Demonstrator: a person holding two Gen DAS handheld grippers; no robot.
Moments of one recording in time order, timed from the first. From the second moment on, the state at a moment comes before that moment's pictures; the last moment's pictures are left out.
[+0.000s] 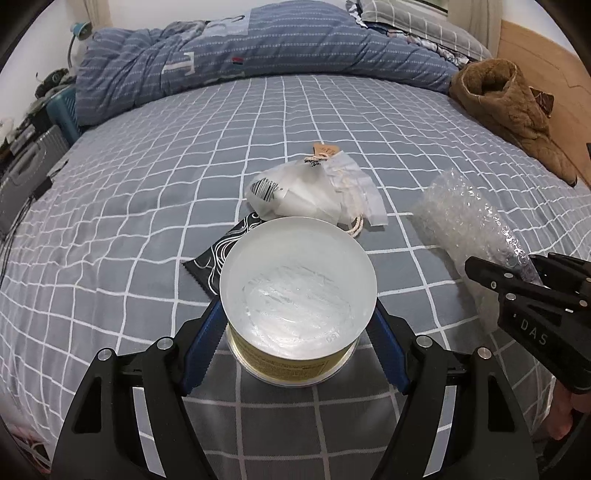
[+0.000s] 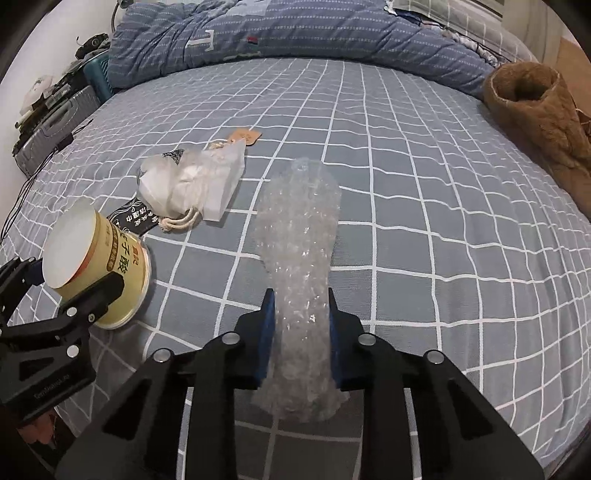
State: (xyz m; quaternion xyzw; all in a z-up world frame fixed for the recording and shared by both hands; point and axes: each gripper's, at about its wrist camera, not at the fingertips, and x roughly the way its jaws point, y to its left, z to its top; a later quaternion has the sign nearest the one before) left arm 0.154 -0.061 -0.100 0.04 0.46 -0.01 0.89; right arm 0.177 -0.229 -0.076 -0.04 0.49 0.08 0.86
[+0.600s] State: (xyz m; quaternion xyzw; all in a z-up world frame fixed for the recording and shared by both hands) left arm 0.128 -0.055 -0.079 0.02 0.46 -0.01 0.89; right arm 0.137 -0.229 -0.049 -0.03 0.47 0.07 0.88
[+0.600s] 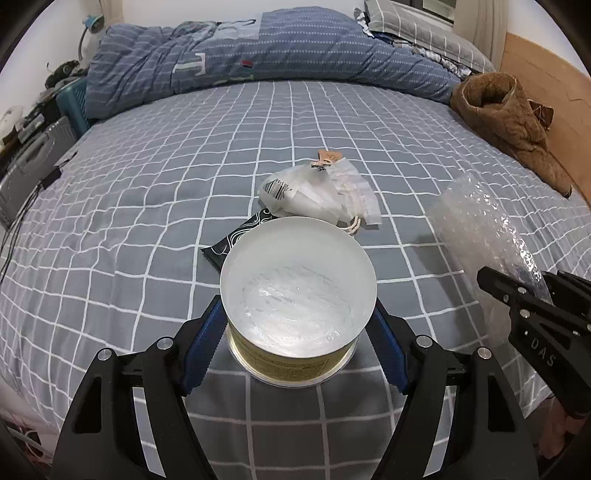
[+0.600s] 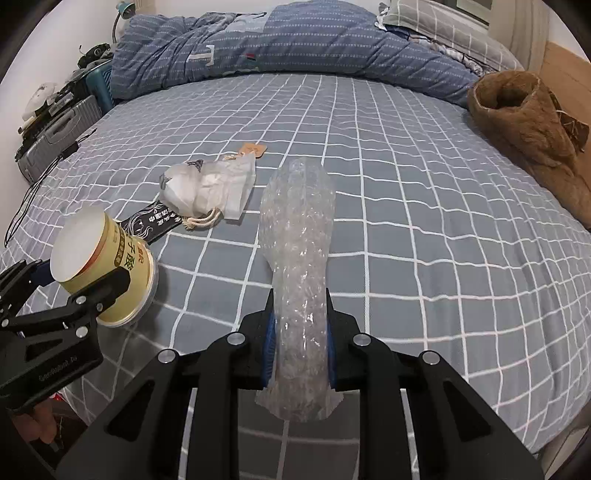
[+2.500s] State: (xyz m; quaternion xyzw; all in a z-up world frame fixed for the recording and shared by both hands) left arm -0.007 -0.049 -0.022 0.00 0.44 -0.01 0.90; right arm -0.010 -0.216 0.008 -0.02 0.46 0.07 0.89
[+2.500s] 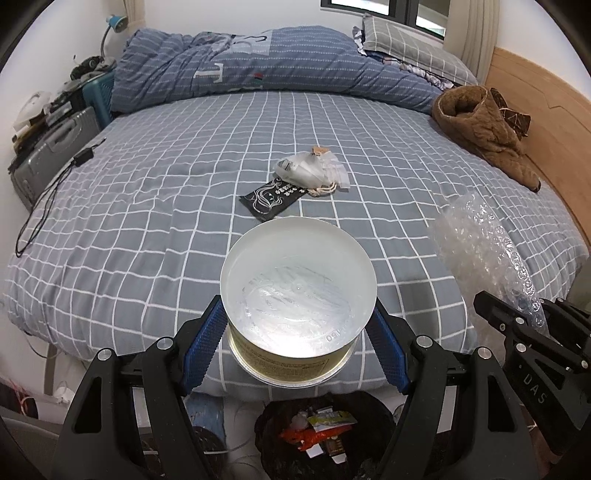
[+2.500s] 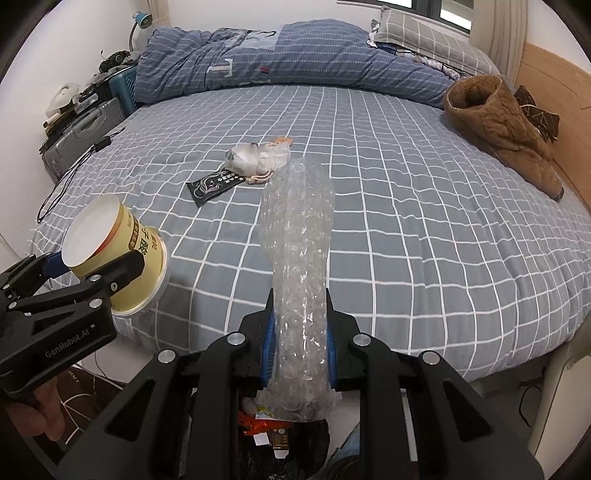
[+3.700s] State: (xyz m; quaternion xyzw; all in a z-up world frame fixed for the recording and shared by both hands) left arm -0.108 -0.034 -0.044 -0.02 0.47 -0.02 0.88; right arm -0.116 -0.202 -0.013 -0.03 0.48 0.08 0.88
